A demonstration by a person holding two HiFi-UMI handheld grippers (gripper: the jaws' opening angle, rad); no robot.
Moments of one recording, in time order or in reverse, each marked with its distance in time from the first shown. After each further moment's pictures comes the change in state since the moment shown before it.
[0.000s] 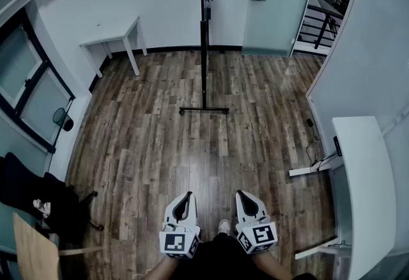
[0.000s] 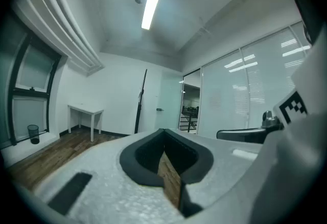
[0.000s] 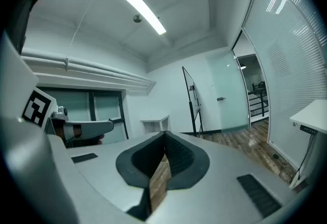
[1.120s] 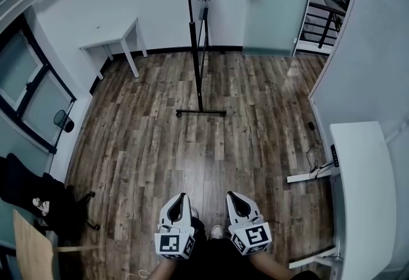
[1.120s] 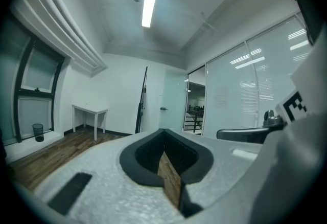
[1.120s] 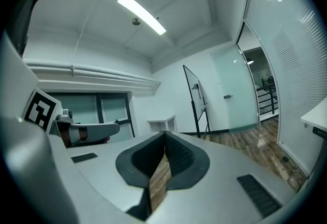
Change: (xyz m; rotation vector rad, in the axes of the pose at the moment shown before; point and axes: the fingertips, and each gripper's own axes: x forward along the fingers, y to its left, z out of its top) left arm 0.075 -0.069 -0.019 0.030 -0.010 0.070; right arm 0.011 -0.096 0.005 0.011 0.002 0.114
